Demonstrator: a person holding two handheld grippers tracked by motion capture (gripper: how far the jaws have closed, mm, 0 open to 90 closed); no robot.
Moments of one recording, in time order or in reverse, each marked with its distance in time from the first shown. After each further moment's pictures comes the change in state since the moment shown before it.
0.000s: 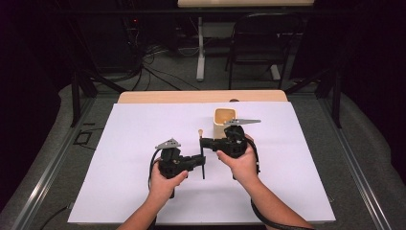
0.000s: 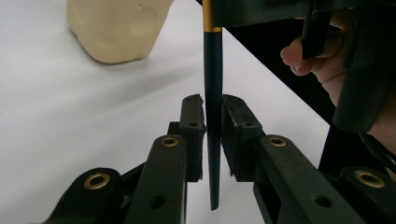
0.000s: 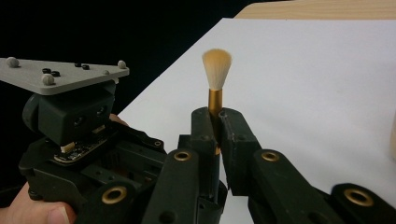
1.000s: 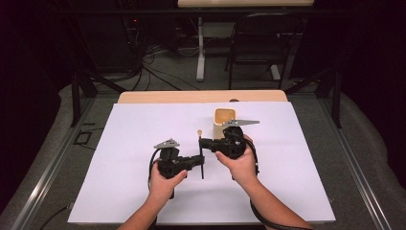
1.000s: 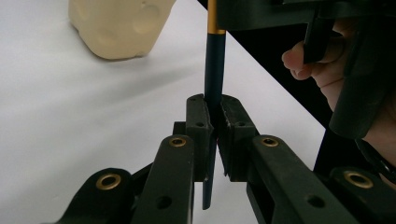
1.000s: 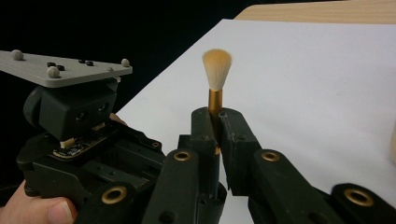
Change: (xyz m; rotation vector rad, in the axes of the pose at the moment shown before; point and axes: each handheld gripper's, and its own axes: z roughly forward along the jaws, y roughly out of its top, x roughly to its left) left arm 0.002 -0.001 -0.002 -0.002 -0.005 -0.035; right arm 0.004 -0.001 0.001 -0.002 -0.011 -0.023
